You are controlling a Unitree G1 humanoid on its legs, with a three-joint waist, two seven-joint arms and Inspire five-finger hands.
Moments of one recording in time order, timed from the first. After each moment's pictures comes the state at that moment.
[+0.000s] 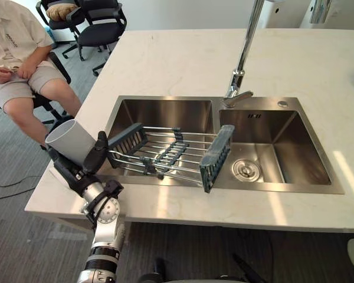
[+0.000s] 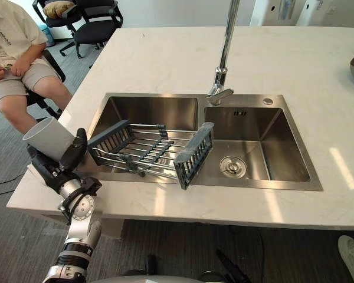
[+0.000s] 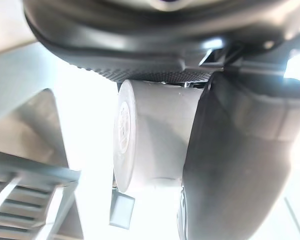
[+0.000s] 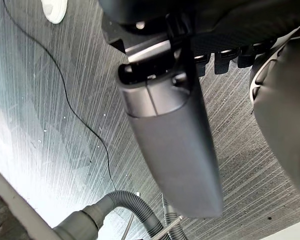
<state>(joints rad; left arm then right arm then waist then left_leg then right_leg) -0.12 0.14 0.05 0.29 -0.30 -0.61 0.78 0.20 -0.07 -0.37 1.04 0.59 0.08 0.18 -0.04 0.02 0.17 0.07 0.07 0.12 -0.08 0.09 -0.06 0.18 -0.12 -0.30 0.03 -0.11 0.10</state>
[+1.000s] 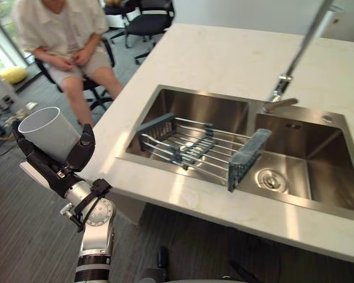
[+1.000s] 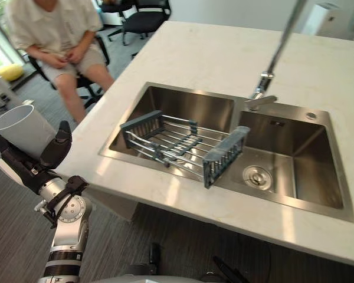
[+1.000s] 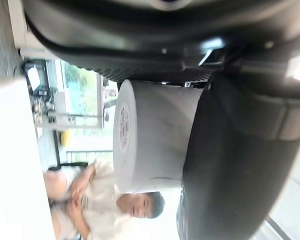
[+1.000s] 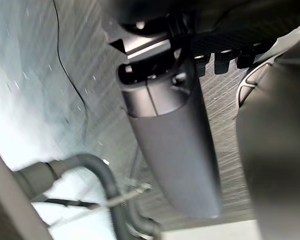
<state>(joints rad) 0.01 0.11 0.16 -0.01 0.00 -0.38 0.80 0.23 -0.09 -0.40 1.08 0.45 0.07 0.21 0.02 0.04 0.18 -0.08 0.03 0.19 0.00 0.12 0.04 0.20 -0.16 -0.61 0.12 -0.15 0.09</state>
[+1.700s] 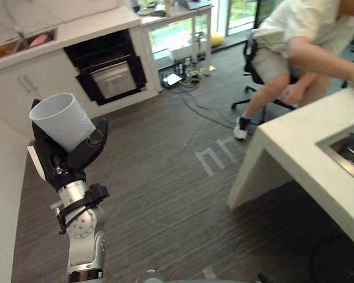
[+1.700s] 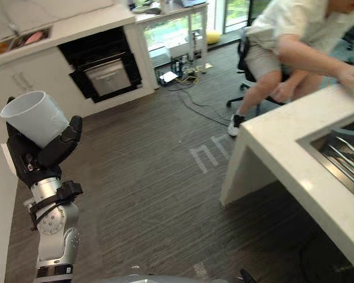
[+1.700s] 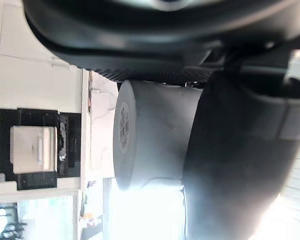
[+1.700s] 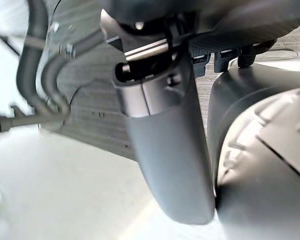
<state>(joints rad) 0.10 0.18 0.19 -0.18 -0.24 -0.32 0.30 0.33 -0.14 -0.52 1.02 0.52 0.04 0.08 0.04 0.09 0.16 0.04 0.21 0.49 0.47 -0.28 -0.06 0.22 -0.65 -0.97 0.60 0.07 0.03</state>
